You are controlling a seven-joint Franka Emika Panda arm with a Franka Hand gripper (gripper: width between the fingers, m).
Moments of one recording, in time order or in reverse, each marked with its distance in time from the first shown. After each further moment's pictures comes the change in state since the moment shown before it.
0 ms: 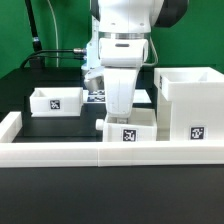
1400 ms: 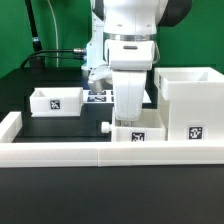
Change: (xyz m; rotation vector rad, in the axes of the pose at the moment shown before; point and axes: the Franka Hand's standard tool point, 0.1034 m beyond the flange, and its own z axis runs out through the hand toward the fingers) arm 0.001 0.004 0.001 0.023 -0.013 -0.060
